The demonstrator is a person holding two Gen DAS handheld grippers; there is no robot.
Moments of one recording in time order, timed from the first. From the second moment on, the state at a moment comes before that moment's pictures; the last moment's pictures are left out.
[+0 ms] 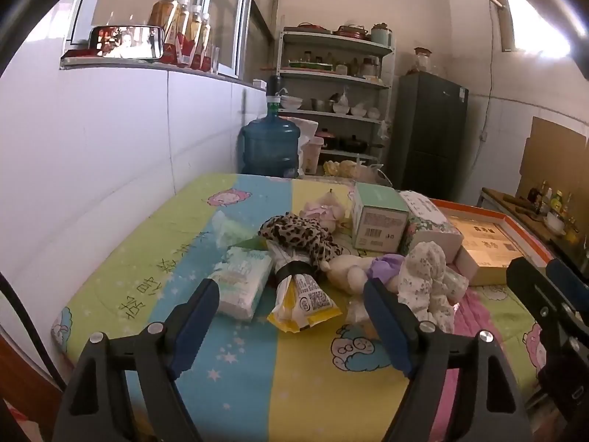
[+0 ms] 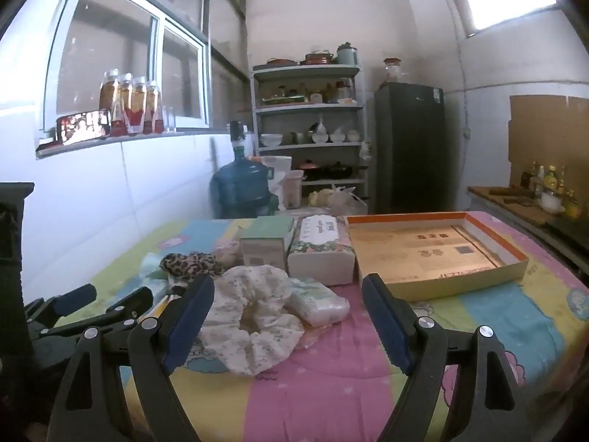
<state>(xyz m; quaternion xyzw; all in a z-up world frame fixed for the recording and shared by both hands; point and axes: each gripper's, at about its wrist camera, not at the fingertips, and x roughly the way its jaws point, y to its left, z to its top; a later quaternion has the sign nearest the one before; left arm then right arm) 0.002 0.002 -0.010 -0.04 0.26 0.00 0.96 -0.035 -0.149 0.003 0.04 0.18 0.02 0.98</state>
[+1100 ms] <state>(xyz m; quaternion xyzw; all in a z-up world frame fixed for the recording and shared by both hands) 0.000 0.009 -0.015 -0.05 0.27 0.00 0.96 -0.030 -0.141 0.000 0.03 0.19 0.06 0.98</state>
